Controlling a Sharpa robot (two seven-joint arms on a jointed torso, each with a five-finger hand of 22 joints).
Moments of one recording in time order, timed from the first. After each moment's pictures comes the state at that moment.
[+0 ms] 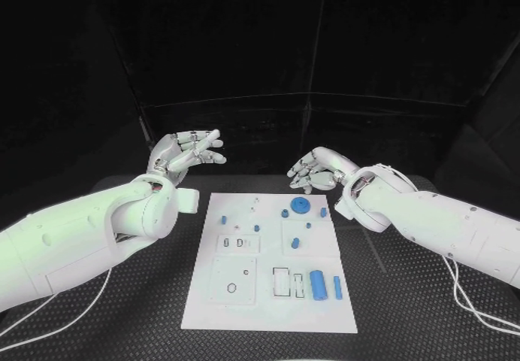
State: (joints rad) left arm 1.12 -0.82 0.08 1.46 -0.06 -0.44 0.50; left_hand 1.36 -0.03 0.04 0.23 0.05 0.93 0.20 0.18 0.08 1.07 0.14 0.20 0.08 1.24 0.07 0.31 0.23 0.17 1.05 0.18 0.42 0.19; right arm 1.06 -0.68 0.18 1.29 -1.26 -0.32 0.12; right_hand 1.40 0.12 -0.07 -0.29 0.22 1.02 0.17 0.13 0.07 1.24 0.09 0.12 0.06 1.45 0.01 0.36 0.18 0.18 1.02 0.12 0.64 0.33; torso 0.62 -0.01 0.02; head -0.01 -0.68
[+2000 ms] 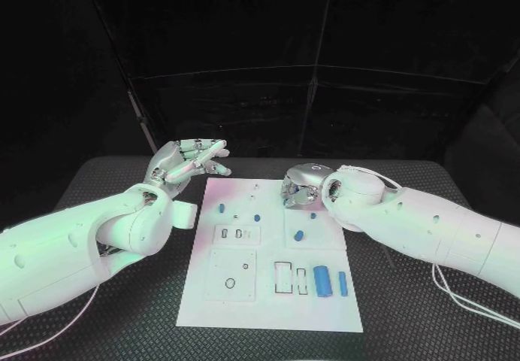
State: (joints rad) left arm 1.11 -0.88 0.08 1.60 -0.11 -0.38 0.47; left_hand 1.37 -0.03 0.01 0.22 0.05 0.95 0.20 0.13 0.07 1.08 0.13 0.14 0.07 1.27 0.06 0.30 0.31 0.17 1.07 0.17 0.43 0.19; right arm 1.07 -0.59 0.18 1.27 -1.75 -0.07 -0.12; right_hand 1.34 0.13 -0.03 -0.29 0.21 1.04 0.15 0.07 0.07 1.22 0.08 0.06 0.06 1.47 -0.01 1.23 0.97 0.18 1.08 0.10 1.07 0.65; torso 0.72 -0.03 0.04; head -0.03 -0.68
